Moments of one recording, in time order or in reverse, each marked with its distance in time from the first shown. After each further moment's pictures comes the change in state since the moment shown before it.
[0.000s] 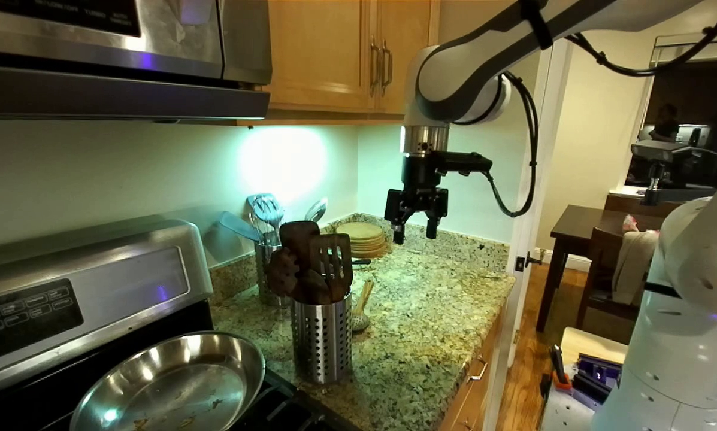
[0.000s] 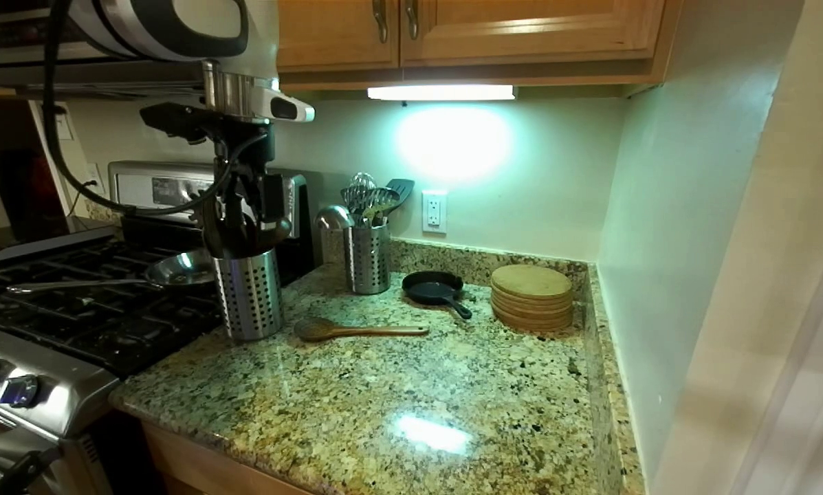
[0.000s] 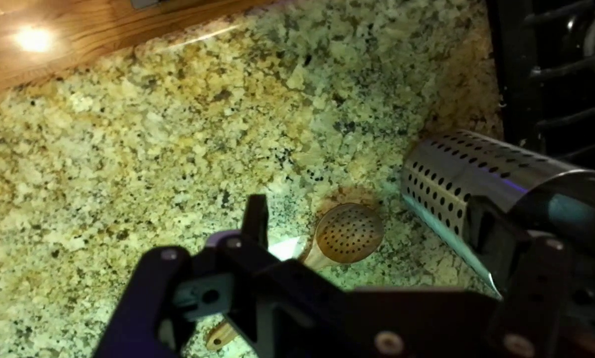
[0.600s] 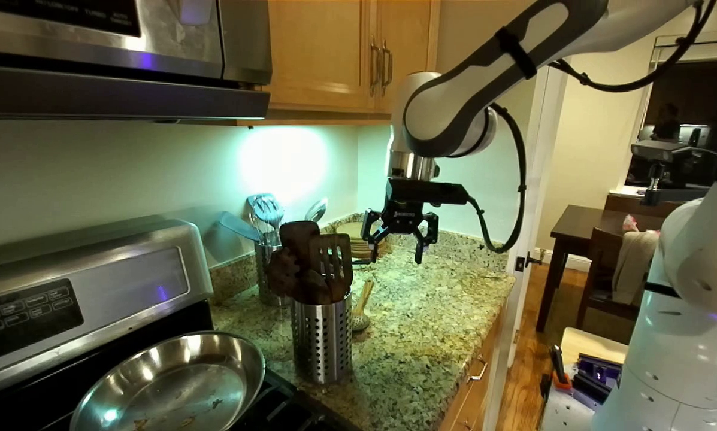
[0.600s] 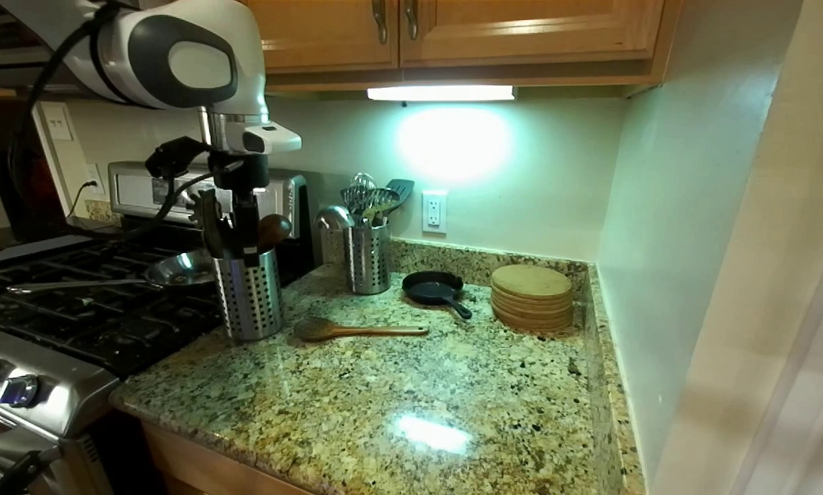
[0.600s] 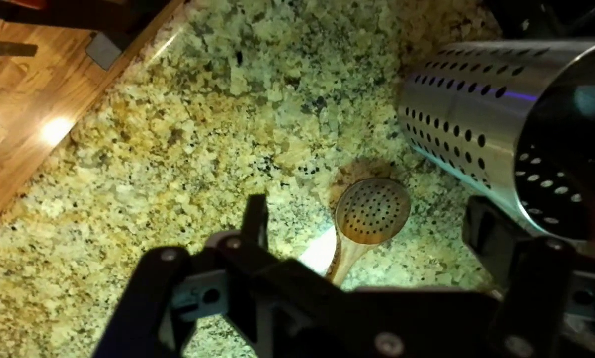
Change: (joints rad) arm -0.009 0.082 0.092 -0.058 0.030 0.227 0.495
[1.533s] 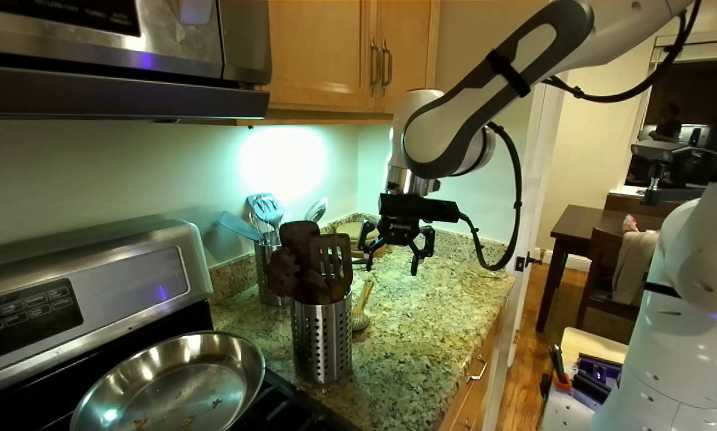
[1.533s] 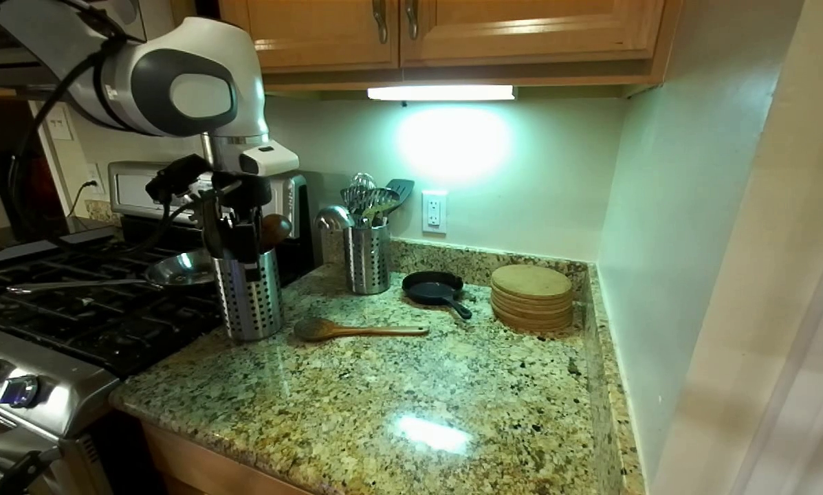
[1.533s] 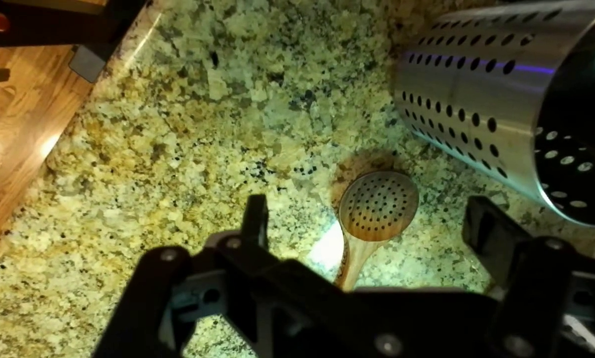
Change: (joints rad) arm 0.008 0.049 0.008 -0.036 0.006 0.124 0.107
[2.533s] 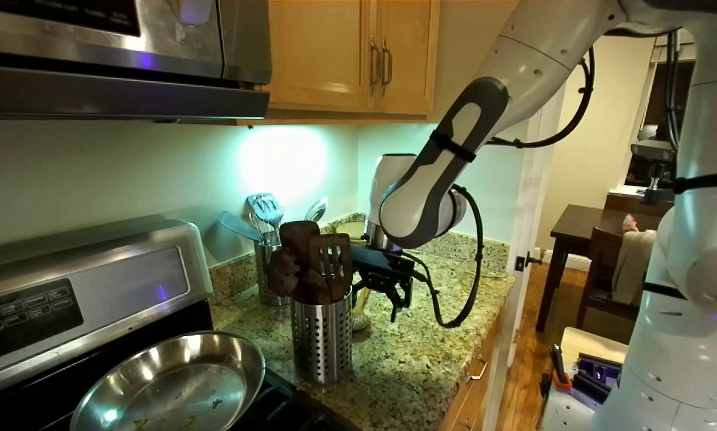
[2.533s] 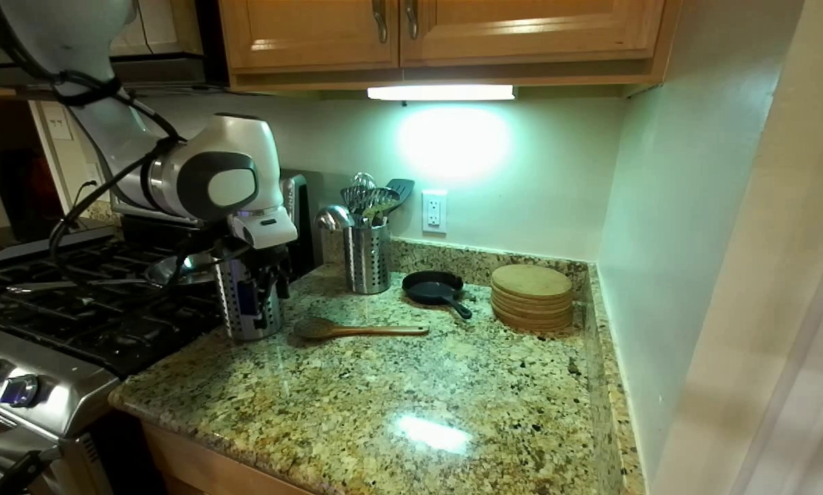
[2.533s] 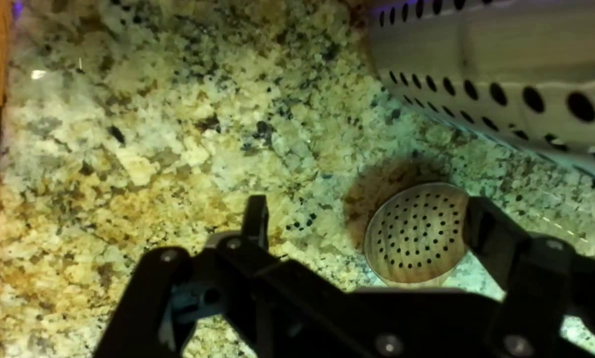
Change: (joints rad) arm 0.059 0.351 -0.018 0.046 -0.040 0.326 0.445
